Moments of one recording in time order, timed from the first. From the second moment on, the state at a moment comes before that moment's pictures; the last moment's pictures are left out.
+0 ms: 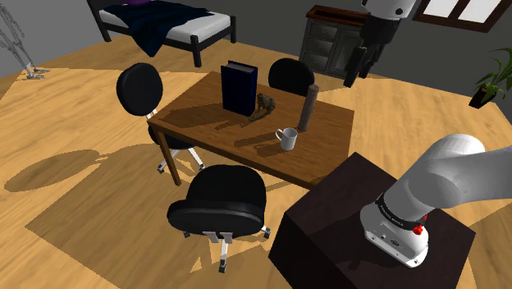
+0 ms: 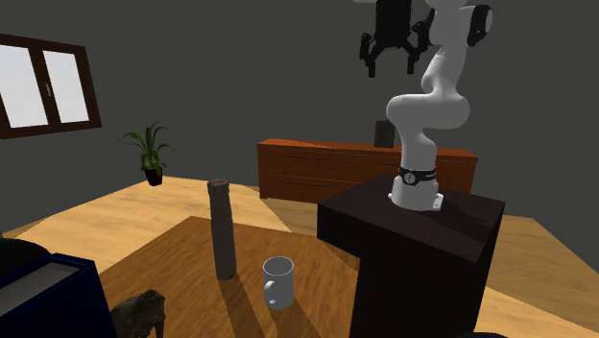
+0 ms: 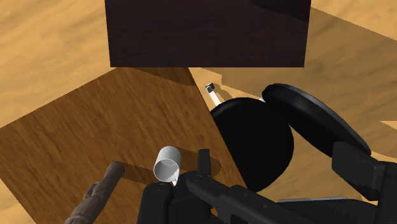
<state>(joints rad) -0.01 -0.79 0.01 -2.36 0.05 1.55 -0.07</state>
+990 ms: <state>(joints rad) -0.07 -0.44 -0.15 -2.32 -0.04 1.87 -0.26</state>
